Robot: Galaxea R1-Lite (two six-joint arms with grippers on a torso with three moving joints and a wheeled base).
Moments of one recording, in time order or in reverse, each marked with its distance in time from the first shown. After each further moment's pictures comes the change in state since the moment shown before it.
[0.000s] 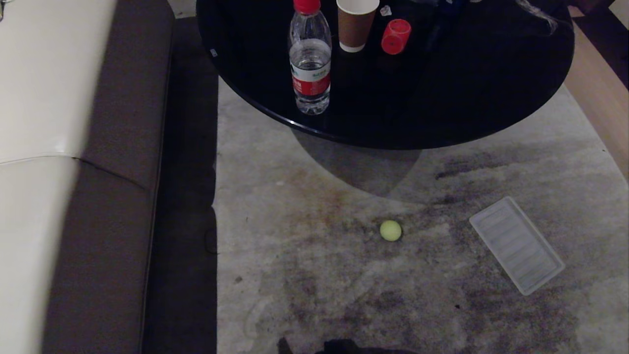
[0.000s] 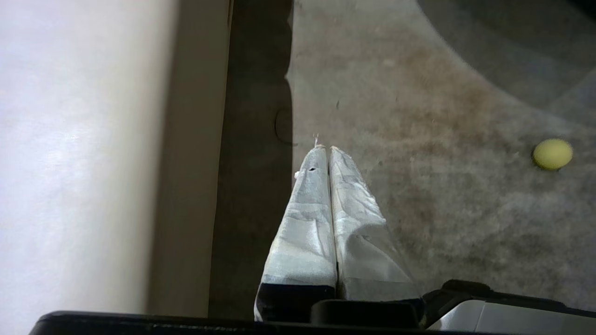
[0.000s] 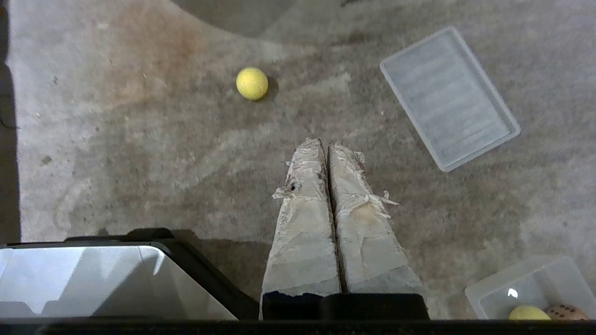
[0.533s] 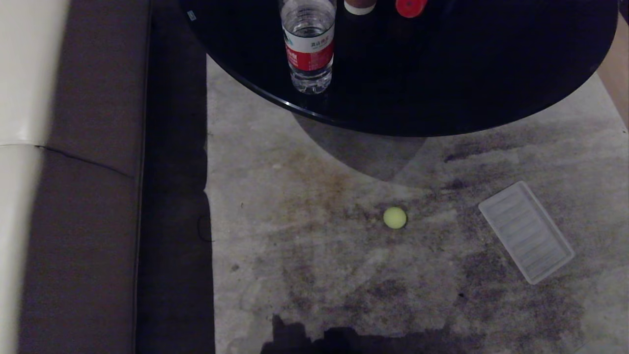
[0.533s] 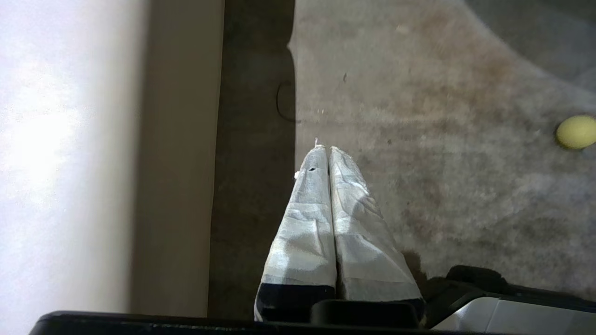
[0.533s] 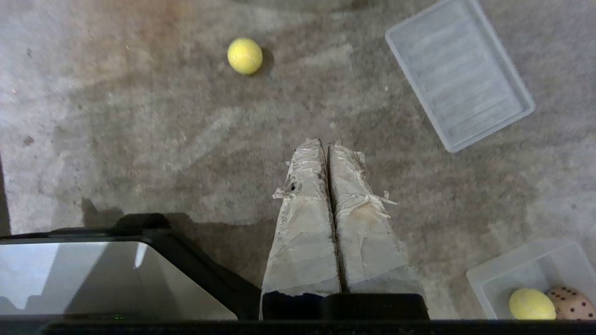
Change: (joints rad) left arm 0.000 0.000 0.000 0.000 0.000 0.000; right arm 0.000 0.000 0.000 0.000 0.000 0.000
